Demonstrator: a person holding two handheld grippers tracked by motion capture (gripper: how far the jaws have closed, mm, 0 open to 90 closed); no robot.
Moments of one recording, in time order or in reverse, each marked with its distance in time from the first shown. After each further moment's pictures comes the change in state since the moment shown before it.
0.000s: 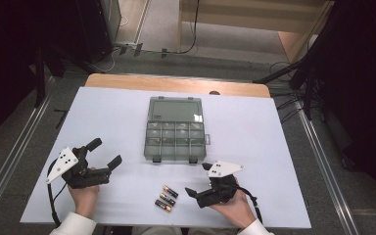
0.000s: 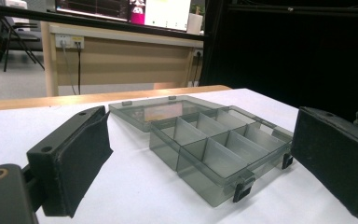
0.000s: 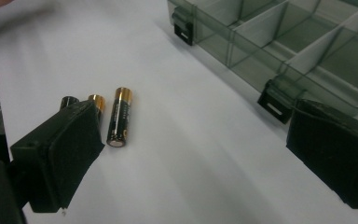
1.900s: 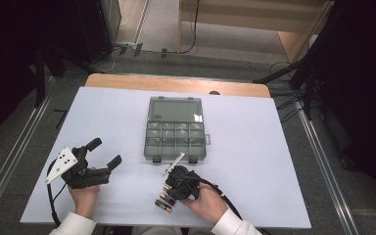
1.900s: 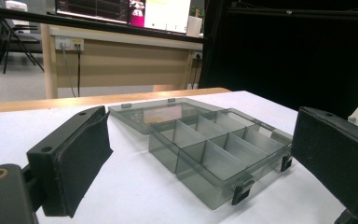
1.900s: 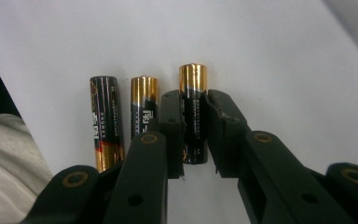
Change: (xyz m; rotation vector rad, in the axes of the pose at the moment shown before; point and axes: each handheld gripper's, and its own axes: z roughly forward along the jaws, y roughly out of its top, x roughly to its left) left arm 0.000 0.001 -0.001 -0.007 -0.001 0.001; right arm 0.047 0.057 0.071 0.577 0.038 -0.021
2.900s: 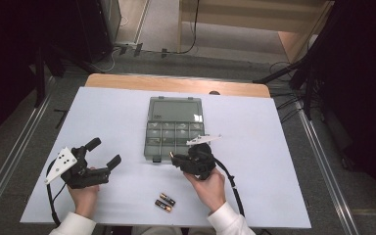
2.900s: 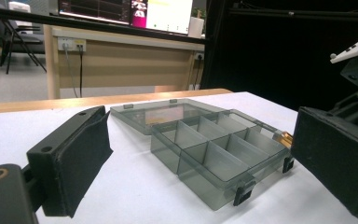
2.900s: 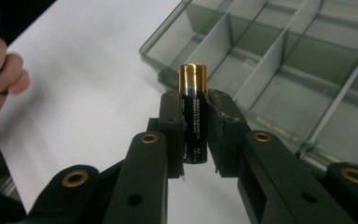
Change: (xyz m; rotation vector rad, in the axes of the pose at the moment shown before) left arm 0.000 0.000 -0.001 -0.003 0.008 -0.001; right arm -0.053 -0.006 -0.032 -0.479 0.062 0.362
